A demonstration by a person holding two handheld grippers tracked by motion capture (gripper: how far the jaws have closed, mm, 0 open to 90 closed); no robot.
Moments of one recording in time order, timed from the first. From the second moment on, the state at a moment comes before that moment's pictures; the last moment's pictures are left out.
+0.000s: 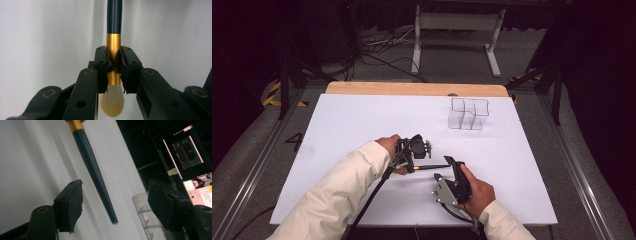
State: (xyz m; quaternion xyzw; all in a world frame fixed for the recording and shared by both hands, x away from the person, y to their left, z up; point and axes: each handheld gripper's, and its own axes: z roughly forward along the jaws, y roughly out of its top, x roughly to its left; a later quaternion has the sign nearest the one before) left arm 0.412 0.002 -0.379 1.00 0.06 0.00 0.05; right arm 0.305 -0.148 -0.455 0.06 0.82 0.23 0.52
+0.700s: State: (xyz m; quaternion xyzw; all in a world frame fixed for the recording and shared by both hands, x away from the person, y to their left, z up) left arm 0.406 -0.021 -0.382 1.00 0.05 0.01 0.06; right arm 0.297 -0.105 -0.472 -0.02 0.81 0.14 0.57
